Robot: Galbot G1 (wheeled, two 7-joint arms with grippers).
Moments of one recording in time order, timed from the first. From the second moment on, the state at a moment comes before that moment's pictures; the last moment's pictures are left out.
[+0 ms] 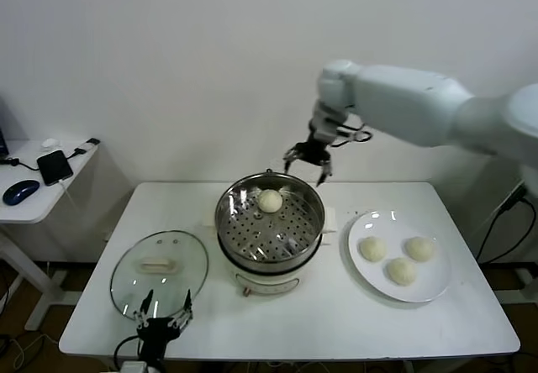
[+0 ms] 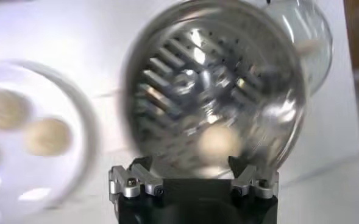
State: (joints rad) left arm 1.70 -1.43 -0.54 -1.91 -0.09 -0.06 -0.09; right arm 0.91 1.07 -1.78 1.11 0.43 0.51 -1.05
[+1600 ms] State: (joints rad) left arm 1.69 -1.42 -0.55 -1.87 -0.09 -0.06 -0.10; right arm 0.33 0.89 -1.52 1.00 0.51 -0.27 -0.83
